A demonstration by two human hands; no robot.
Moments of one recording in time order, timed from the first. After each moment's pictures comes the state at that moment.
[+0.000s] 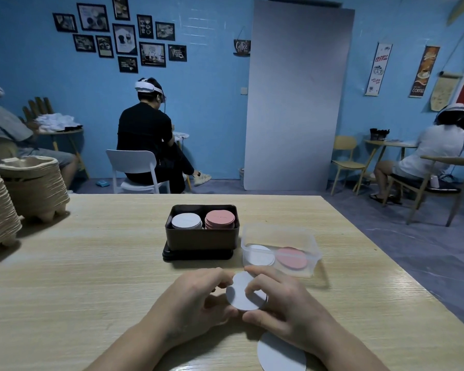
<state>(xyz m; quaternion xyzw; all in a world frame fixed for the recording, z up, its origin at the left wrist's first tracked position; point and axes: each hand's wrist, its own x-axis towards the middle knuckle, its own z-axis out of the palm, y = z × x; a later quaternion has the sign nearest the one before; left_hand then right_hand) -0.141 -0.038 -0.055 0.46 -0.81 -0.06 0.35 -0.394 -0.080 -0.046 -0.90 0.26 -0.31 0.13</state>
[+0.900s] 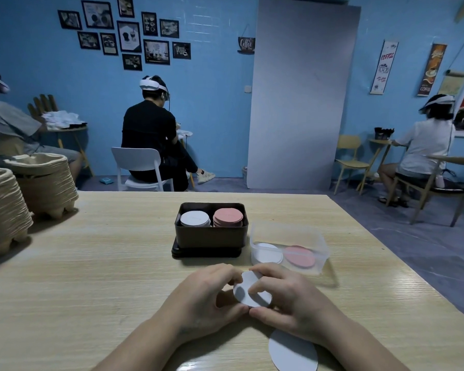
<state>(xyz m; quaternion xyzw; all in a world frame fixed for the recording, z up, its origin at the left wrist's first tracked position) -0.142 -0.035 -0.051 0.47 -0.81 -0.05 0.34 -0.385 -0.085 -0.041 -0.92 0.26 -0.27 0.12</state>
